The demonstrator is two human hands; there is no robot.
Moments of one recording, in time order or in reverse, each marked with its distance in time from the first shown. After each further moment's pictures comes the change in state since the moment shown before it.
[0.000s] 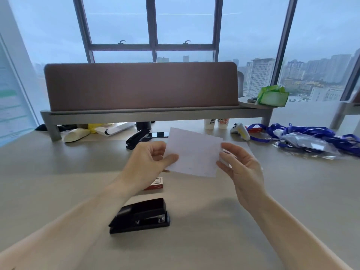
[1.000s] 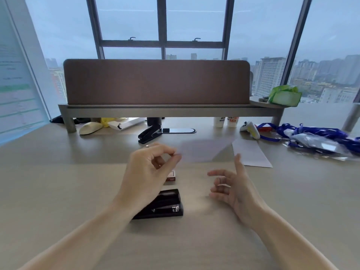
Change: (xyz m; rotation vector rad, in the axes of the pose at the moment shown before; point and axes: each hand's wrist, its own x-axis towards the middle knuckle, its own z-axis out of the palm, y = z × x) left_hand -0.056 0.015 -0.015 0.159 0.216 0.151; right_hand -0.040 0.012 0.022 -0.049 -0.165 0.436
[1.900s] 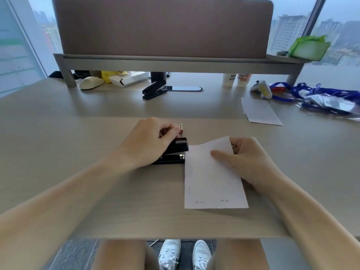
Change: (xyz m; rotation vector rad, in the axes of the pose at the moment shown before) left_hand -0.024 -0.032 -0.015 0.416 -0.308 -0.091; right_hand -0.038 0.027 -0.007 -0.598 -0.056 -0.179
